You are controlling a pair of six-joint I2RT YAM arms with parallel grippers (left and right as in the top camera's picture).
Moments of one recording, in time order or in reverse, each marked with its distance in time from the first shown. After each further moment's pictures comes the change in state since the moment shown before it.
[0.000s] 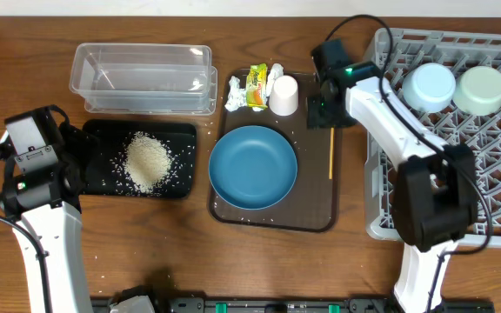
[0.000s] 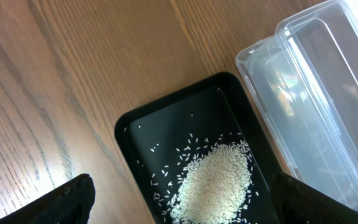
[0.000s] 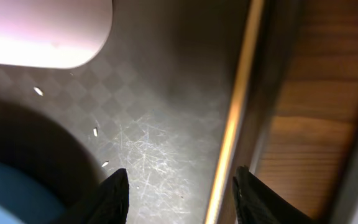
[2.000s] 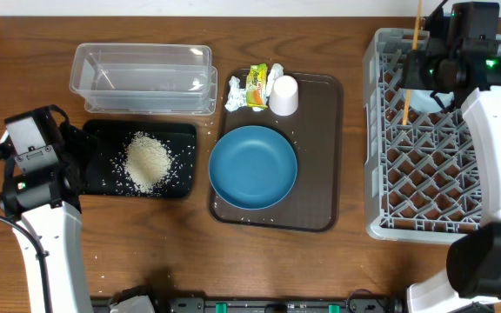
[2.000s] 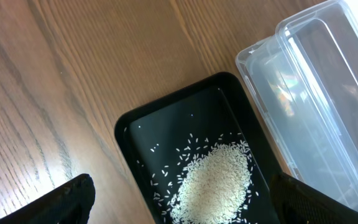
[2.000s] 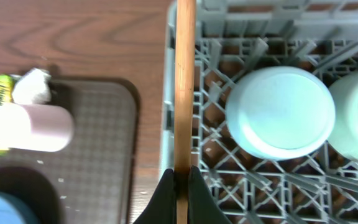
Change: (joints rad) left arm 0.000 0.000 0.000 0.000 0.000 0.000; right arm -0.398 -0.341 0.009 0.066 -0.120 -0.277
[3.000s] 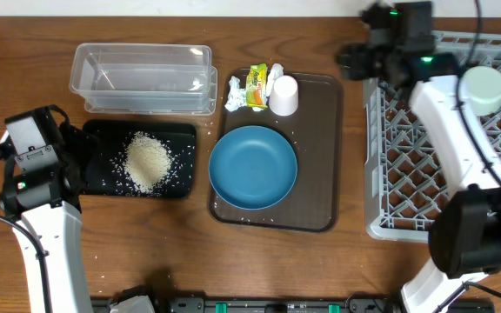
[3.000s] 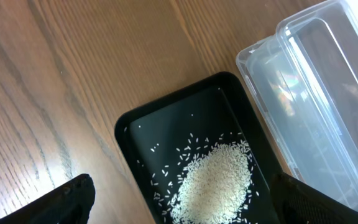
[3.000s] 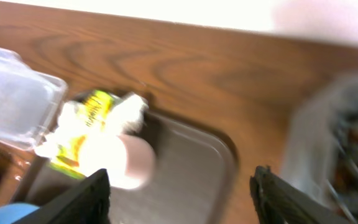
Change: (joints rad) left arm 0.000 0.002 0.000 0.000 0.000 0.000; right arm 0.218 0.119 -0.024 0.341 -0.137 -0.008
